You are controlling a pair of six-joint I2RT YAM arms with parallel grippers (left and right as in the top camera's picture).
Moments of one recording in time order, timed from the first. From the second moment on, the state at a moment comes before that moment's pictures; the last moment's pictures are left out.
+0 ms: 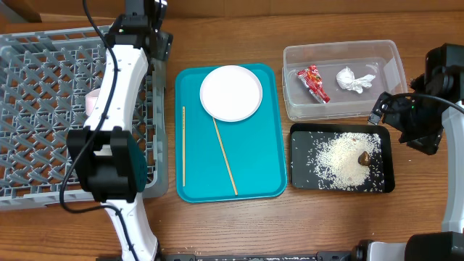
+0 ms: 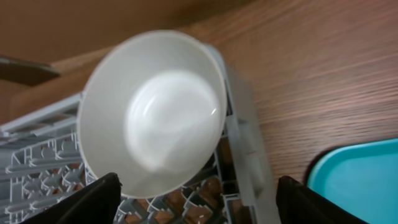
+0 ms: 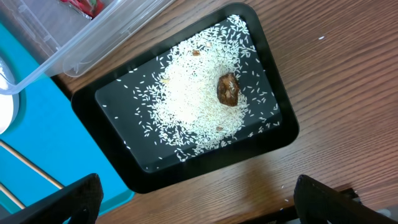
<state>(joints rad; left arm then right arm) -0.04 2.13 1.95 -0.72 -0.28 0.28 -0.20 1.54 1.58 -1.52 -0.09 0.33</state>
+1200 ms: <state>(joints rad) -0.01 2.22 1.94 -0.69 -0.33 0.24 -0.20 1.54 1.58 -1.53 -0.09 0.33</state>
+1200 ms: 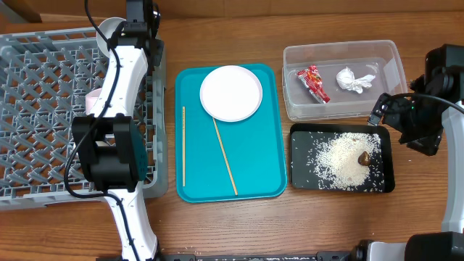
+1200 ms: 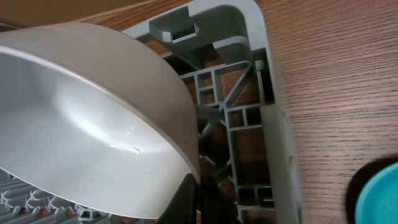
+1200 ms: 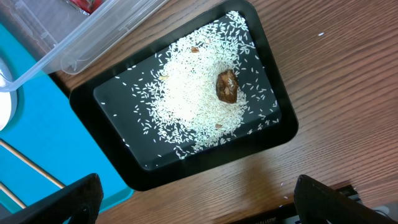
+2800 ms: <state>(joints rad) 0.54 2.32 1.99 -0.99 1.37 0.29 -0.20 1.54 1.58 -1.53 -0.09 0.33</state>
